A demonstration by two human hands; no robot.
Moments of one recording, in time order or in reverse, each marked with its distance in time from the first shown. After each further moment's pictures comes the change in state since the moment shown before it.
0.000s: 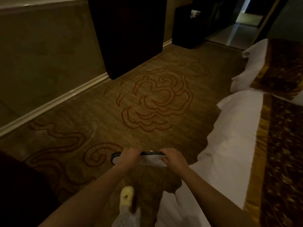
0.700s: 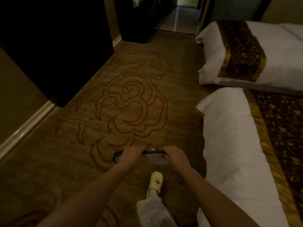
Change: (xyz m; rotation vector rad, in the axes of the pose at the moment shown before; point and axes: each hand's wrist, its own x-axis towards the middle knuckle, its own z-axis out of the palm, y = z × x) left_hand 0.443 -0.055 -0.133 0.139 -0.069 0.348; right_hand 0.350 0.146 -0.093 0.010 0.118 0.424
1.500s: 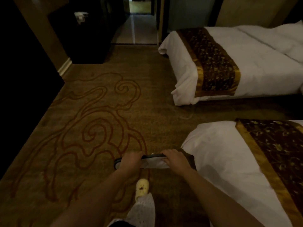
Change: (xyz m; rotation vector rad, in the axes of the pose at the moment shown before) left_hand 0.563 0.007 -0.182 0.030 -0.057 0.203; right_hand 0.452 0.242 -0.186 0.070 0.010 0.217
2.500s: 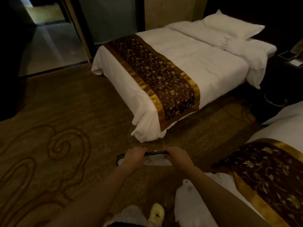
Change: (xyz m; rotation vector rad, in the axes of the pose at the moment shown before) left_hand 0.615 0.140 -0.233 0.144 -0.159 0.464; right_hand 0.404 0.320 -0.251 0.156 0.219 0.486
